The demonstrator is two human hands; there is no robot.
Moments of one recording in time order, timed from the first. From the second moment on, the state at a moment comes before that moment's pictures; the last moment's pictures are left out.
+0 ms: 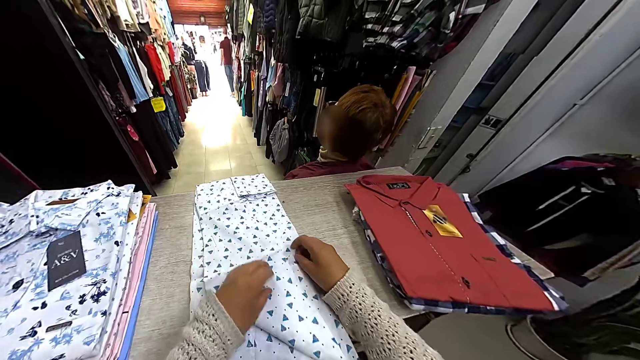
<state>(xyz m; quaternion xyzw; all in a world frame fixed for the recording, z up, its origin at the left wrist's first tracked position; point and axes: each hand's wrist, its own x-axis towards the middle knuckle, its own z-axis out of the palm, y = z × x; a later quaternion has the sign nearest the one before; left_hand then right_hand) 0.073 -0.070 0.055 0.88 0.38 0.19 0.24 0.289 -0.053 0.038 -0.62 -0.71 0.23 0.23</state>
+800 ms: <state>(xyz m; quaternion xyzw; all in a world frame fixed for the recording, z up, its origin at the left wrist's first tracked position) -0.008 -0.064 0.048 0.77 0.52 0.28 0.24 0.284 -0.081 0.033 -0.53 -0.74 0.31 0.26</state>
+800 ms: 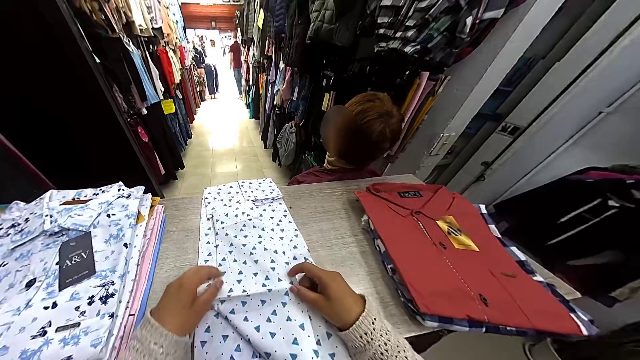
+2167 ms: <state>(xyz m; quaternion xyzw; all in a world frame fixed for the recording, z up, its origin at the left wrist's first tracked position) 0.006 -0.222 0.005 0.42 0.53 0.51 0.53 0.245 -0.179 0.068 -0.23 -0.90 0.23 0.29</state>
